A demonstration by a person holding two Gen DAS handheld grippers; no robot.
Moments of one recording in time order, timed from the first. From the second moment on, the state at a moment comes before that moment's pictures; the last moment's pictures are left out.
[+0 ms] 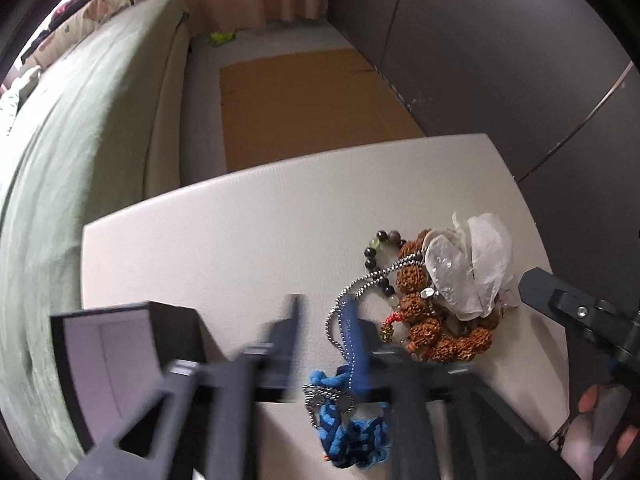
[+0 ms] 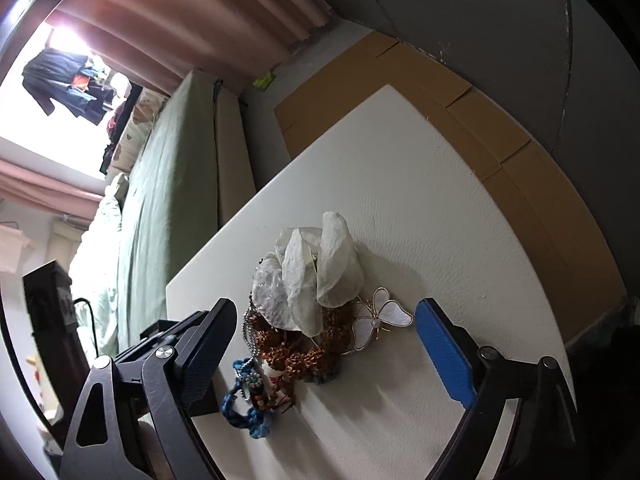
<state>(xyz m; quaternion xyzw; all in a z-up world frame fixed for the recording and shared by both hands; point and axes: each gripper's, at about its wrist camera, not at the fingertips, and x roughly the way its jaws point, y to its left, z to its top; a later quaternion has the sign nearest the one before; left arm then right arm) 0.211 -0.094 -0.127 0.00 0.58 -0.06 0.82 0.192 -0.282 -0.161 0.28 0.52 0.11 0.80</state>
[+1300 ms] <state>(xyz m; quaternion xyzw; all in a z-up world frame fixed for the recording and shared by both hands) 0.193 -0.063 -0.073 0.01 0.53 -0.02 0.85 0.192 -0.284 -0.163 0.30 0.51 0.13 0.79</state>
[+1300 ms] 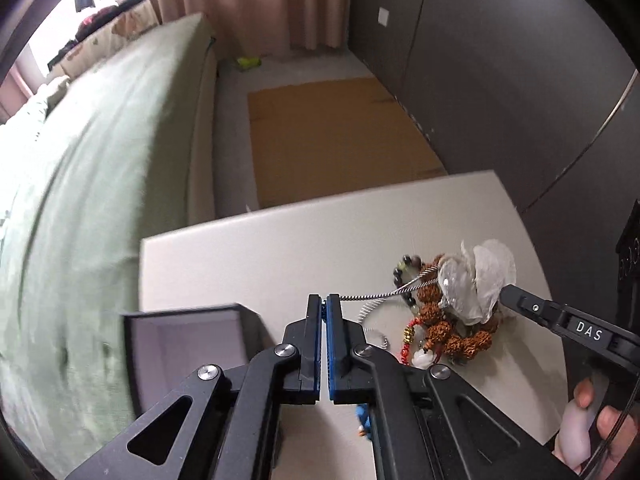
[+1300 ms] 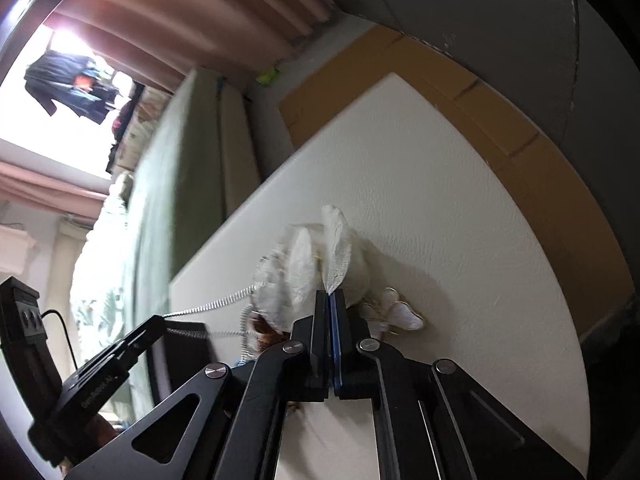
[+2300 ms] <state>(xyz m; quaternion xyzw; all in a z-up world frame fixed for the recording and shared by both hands) 0.134 -0.048 0.145 0.03 0.34 0.01 0.94 0.139 -0.284 -0.074 0.34 0.37 0.25 0.83</state>
